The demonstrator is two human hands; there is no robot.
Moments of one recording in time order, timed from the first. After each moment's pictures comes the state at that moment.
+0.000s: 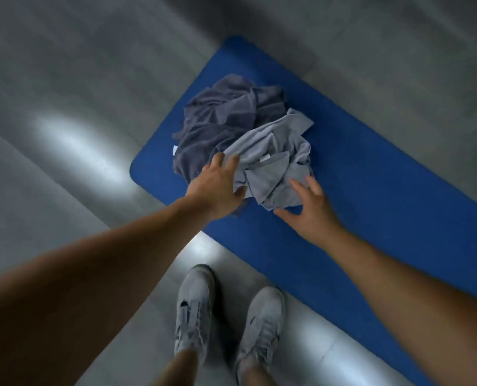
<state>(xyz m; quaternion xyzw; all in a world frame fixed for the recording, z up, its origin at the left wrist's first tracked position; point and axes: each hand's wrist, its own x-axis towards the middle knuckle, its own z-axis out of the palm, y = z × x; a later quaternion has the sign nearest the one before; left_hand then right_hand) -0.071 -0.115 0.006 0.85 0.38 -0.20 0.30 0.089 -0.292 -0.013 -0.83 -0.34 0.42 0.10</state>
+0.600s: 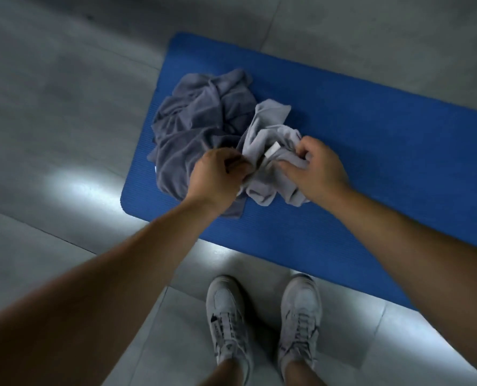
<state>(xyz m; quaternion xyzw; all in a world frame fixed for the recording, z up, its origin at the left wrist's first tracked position) -0.022 -0.127 0.017 0.81 0.39 -0.06 0.43 0.112 -0.284 -0.011 -0.86 -0.23 0.29 0.35</state>
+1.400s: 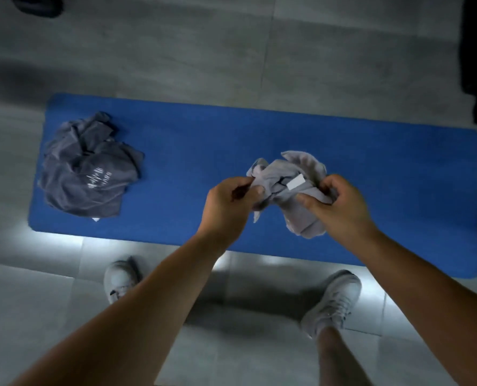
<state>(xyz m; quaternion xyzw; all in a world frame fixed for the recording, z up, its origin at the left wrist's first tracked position) 0.156 -0.612 0.228 0.70 0.35 -0.09 0.61 0.248 -0.806 0.218 -0.86 -0.03 0.27 0.43</state>
